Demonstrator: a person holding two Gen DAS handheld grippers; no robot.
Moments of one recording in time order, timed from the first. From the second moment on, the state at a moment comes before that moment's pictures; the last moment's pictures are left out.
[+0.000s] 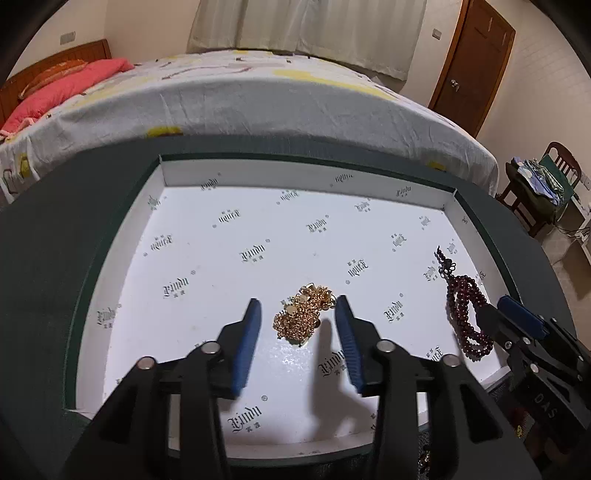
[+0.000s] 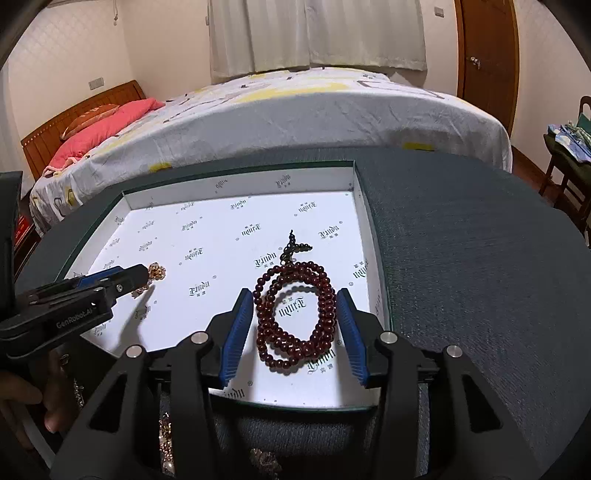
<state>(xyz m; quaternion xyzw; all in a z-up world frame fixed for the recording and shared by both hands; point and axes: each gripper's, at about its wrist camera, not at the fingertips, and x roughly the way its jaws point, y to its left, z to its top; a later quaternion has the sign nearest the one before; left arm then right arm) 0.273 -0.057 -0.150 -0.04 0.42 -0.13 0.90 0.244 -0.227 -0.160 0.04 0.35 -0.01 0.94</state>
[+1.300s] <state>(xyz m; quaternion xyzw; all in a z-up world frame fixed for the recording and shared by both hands) 0.074 0.014 -0.130 -0.02 0.29 -0.02 0.96 0.055 -0.143 -0.164 -0.01 0.27 0.05 0.96</state>
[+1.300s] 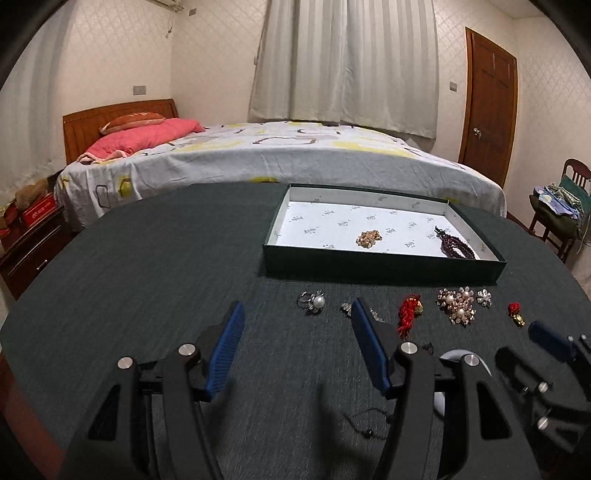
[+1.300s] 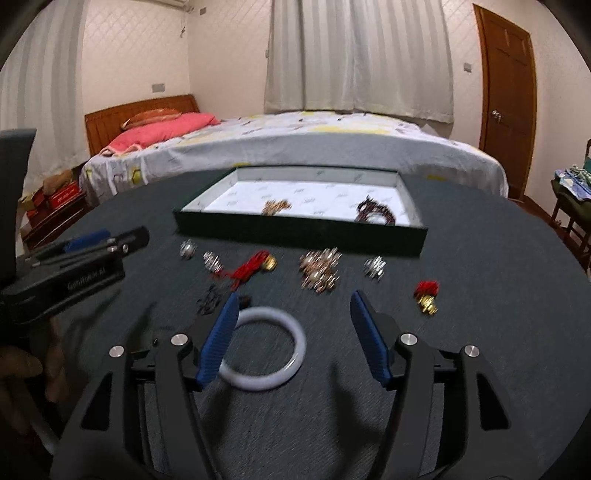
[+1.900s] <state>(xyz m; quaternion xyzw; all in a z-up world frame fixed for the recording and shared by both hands) 0.065 0.024 -0.142 -0.04 0.30 0.00 0.95 0.065 -0.114 -0.192 -0.03 0.34 0.06 0.94</state>
